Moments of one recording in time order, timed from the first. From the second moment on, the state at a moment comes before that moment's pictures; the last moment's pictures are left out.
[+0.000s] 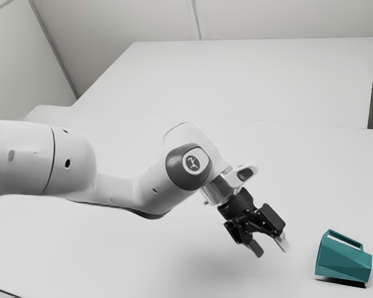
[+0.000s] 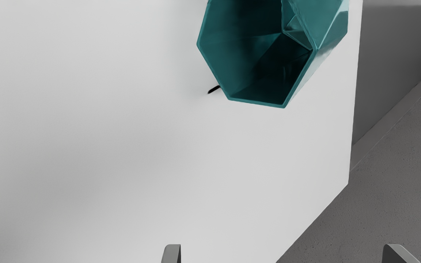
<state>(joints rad) -0.63 0.14 -0.03 -2.16 -1.03 2.20 0.28</state>
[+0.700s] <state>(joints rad) -0.73 0.31 -0.03 -2.04 -1.38 2.41 0.45</state>
